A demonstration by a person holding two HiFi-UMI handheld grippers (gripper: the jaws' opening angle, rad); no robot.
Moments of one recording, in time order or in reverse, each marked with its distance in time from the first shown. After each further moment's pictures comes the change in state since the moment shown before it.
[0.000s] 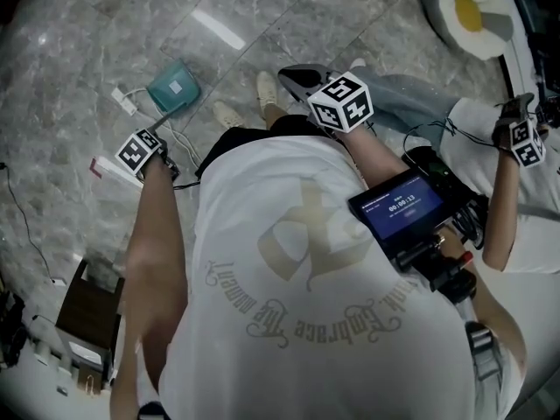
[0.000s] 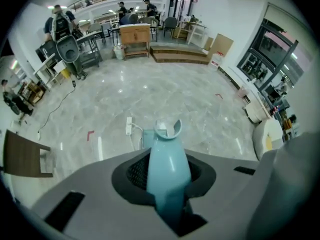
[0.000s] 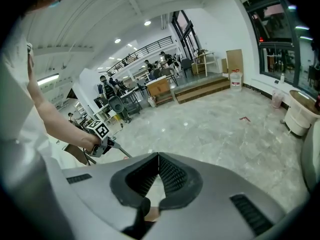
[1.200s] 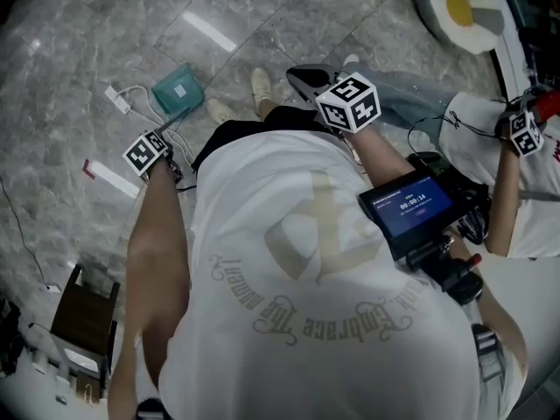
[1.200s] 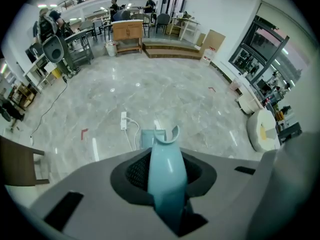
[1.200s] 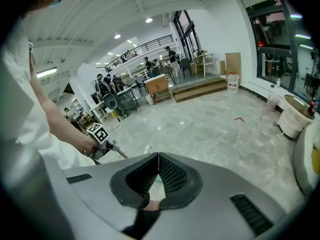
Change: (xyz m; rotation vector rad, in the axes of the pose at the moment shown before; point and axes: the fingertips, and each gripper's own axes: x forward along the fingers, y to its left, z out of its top) left arm 0.039 -0.013 -0.045 0.064 0.055 -0.056; right arm -0.013 -0.017 -0.022 -0.009 0.042 -0.050
